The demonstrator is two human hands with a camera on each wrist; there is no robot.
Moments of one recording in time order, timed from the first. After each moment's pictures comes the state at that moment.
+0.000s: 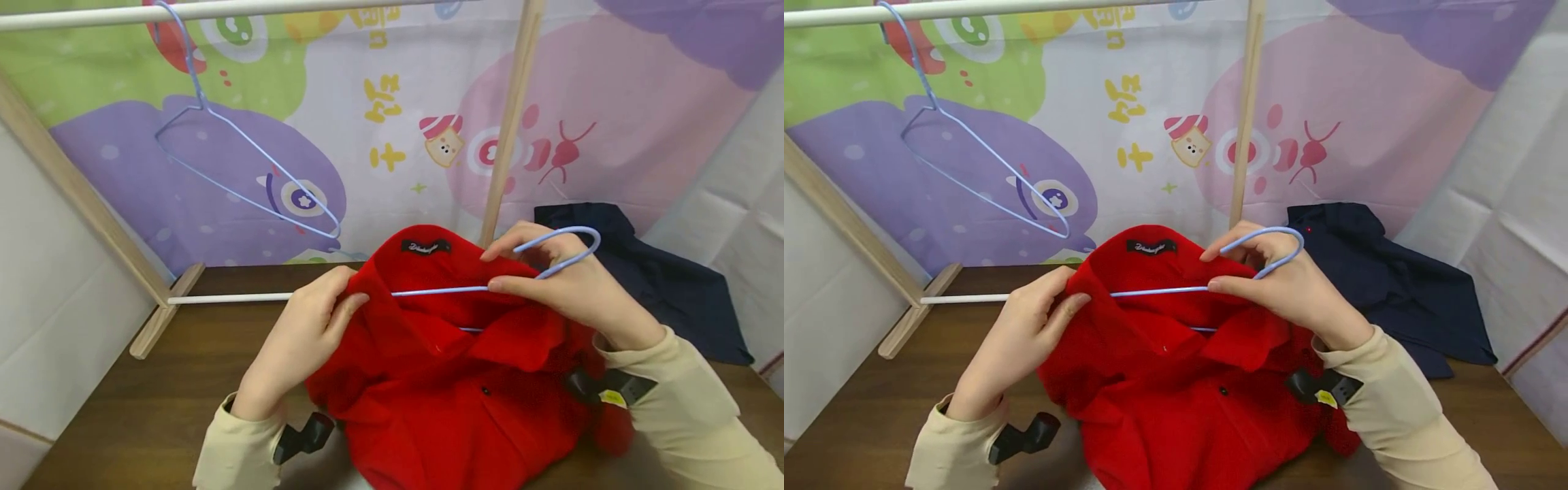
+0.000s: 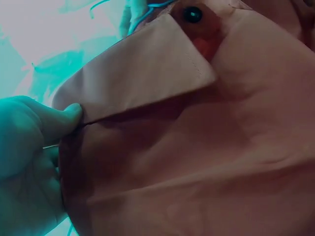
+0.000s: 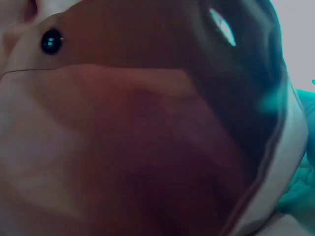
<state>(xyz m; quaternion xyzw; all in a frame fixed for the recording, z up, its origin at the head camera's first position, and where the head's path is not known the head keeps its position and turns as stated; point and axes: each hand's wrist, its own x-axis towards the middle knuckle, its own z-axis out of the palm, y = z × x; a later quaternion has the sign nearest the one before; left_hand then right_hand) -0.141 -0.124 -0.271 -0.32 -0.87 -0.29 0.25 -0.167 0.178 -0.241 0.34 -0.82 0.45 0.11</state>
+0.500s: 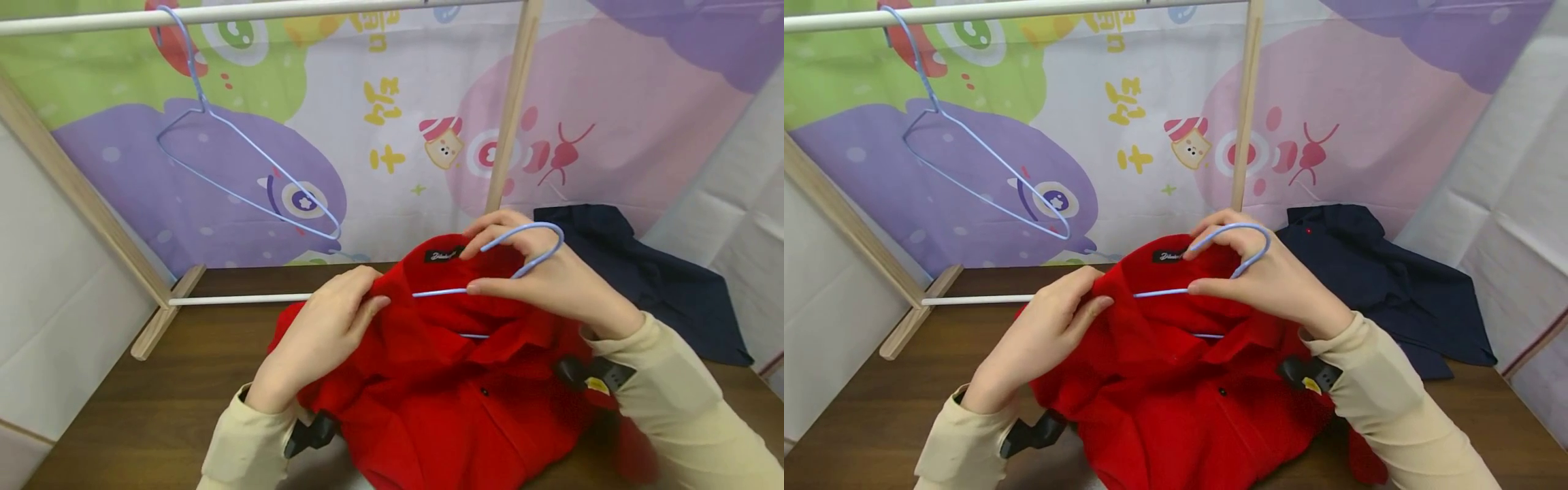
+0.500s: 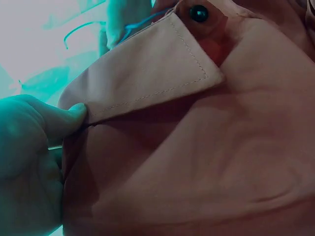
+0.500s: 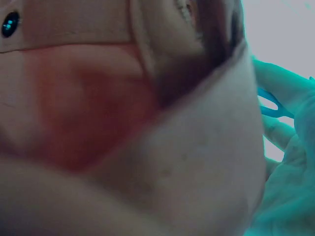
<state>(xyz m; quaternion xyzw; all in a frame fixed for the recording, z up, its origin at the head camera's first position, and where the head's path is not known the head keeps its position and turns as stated) -0.146 -0.108 -0.267 -0.35 -0.88 -0.21 0.23 -0.175 0.162 -0.236 0.38 -0.84 0.36 0.14</state>
